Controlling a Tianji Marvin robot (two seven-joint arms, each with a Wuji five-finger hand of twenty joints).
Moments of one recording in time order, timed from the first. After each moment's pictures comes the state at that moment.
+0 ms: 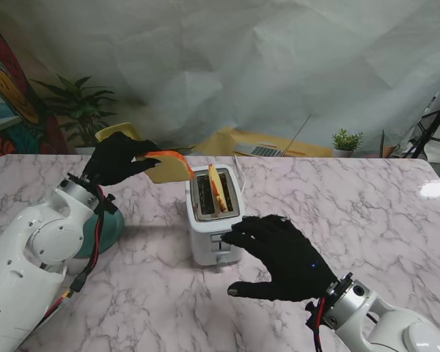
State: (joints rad) left arm 1.41 -1.08 -1.39 -1.66 0.83 -0.37 0.09; right arm -2.10 -1.06 1.46 -2.29 -0.96 -0.33 0.08; left_hand 1.17 -0.24 0.05 -0.10 0.75 -0.05 0.70 0.57 1.02 -0.04 0.35 0.74 0.87 0.13 0.63 0.75 0.31 0.15 0.98 0.69; right_hand 0.32 -0.14 0.28 -0.08 0.36 0.10 0.28 0.32 0.32 0.07 0.41 0.23 0.31 0.01 0.17 0.16 0.00 0.11 0.69 0.18
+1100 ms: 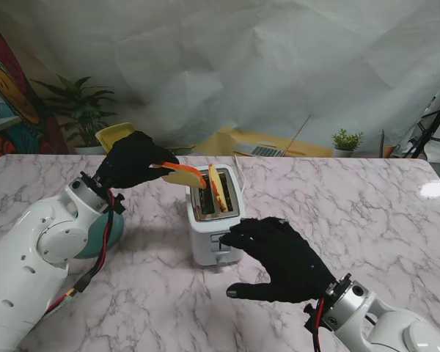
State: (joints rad) left arm 1.37 -1.07 -1.35 -1.62 0.98 -0.55 0.19; right arm -2.10 -1.06 1.45 -2.28 -0.92 -0.34 0.09; left_hand 1.17 -0.29 0.07 -0.10 0.81 -0.03 0.67 0.53 1.00 -0.05 0.40 0.69 0.88 0.07 0.58 0.72 0.31 0.10 0.95 0.62; right_hand 0.32 -0.14 0.28 -0.08 0.36 0.10 0.28 0.32 0.32 0.08 0.41 0.23 0.31 0.01 0.17 0.16 0.00 0.11 0.69 0.18
